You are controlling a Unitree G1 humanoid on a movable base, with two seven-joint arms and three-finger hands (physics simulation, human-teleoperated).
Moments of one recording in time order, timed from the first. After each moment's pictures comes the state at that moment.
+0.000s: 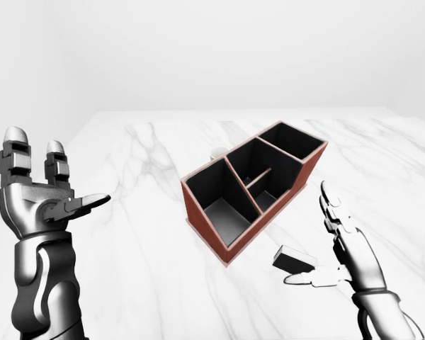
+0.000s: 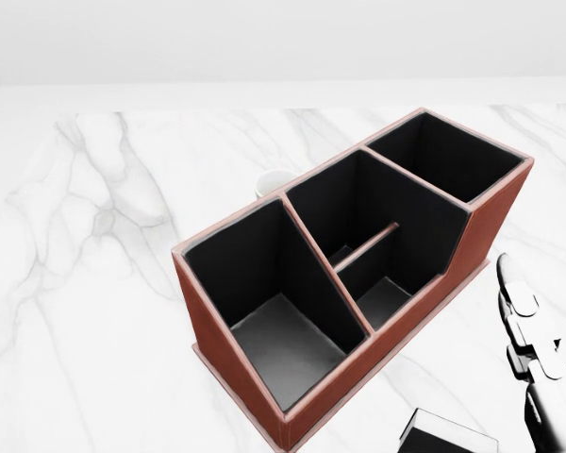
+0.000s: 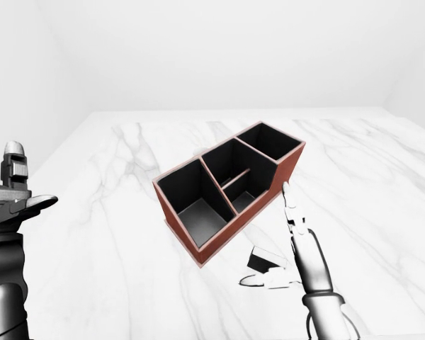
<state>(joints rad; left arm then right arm) -0.09 0.25 0.48 -0.35 -0.63 0.09 -0.03 0.43 0.06 -0.23 -0.72 -0.28 0.09 0.39</state>
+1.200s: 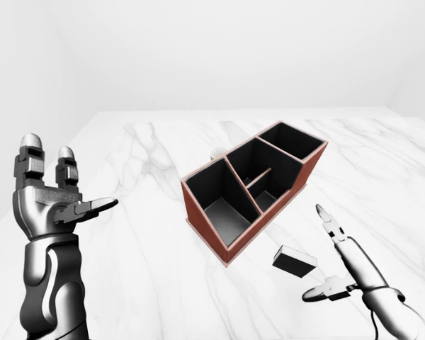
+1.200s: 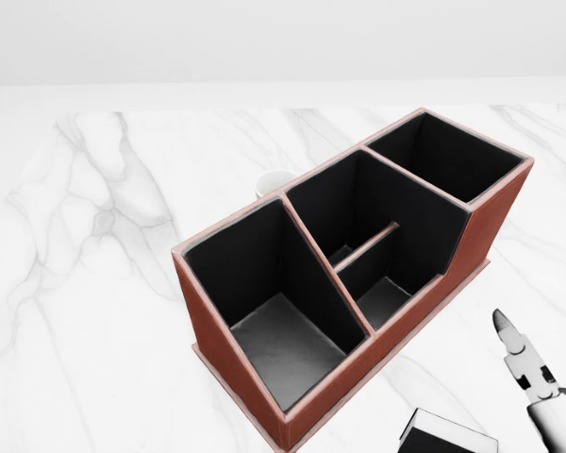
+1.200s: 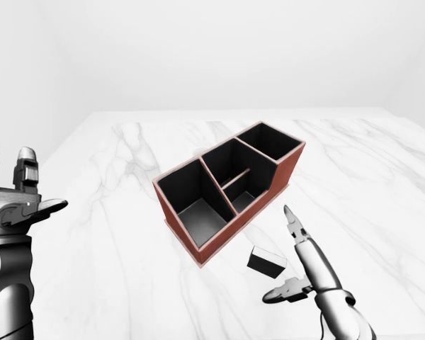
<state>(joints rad) -0.07 0.23 0.46 -0.33 -0.60 0.09 -0.05 0.36 0.04 -0.41 -0.56 -0.57 0.09 0.65</state>
